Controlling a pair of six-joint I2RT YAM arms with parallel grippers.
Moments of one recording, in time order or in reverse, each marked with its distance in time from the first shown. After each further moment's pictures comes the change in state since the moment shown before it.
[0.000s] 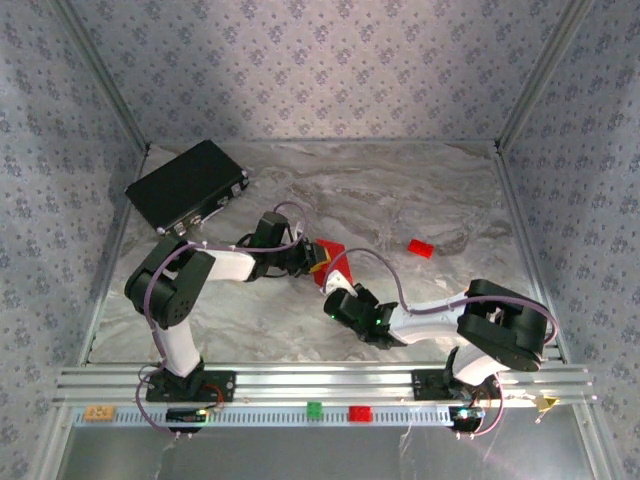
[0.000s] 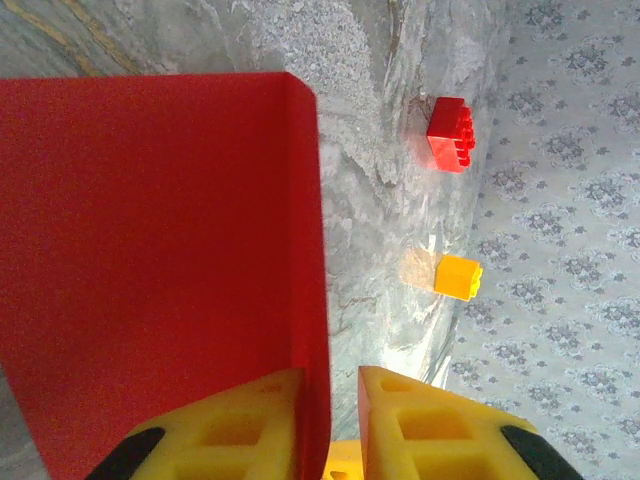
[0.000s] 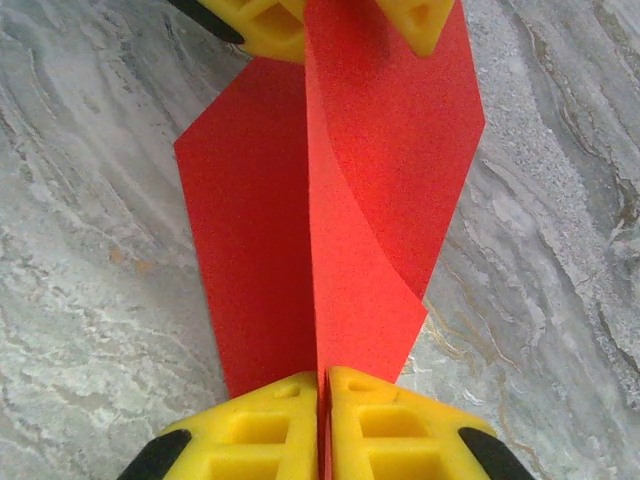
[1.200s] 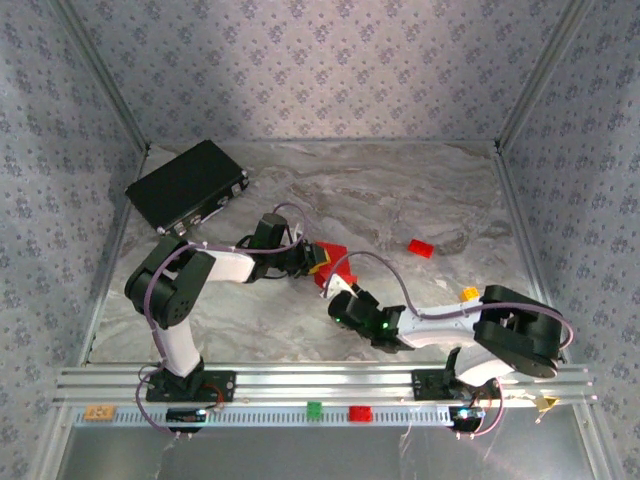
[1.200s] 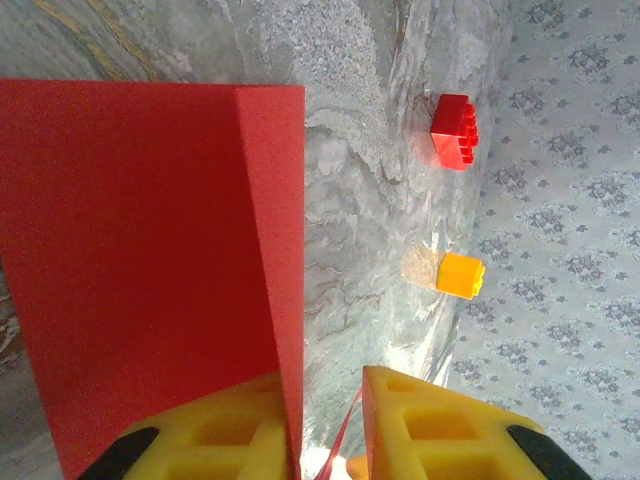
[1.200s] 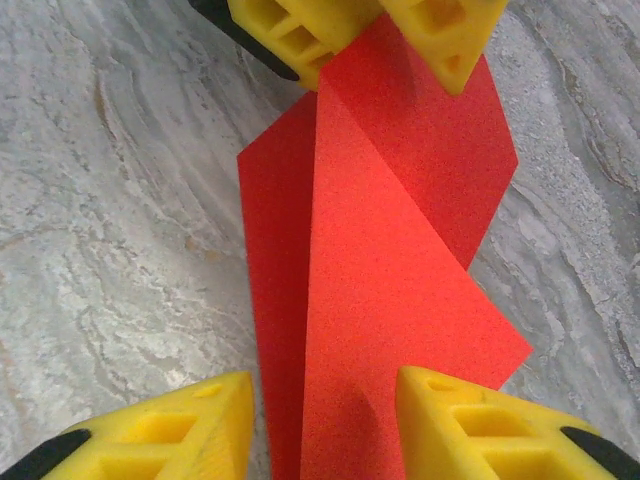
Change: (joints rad) left arm 0.000 0.000 -0.015 0.017 0.001 -0.001; right arm 0.028 -0.077 -0.031 0.001 -0.050 -0.051
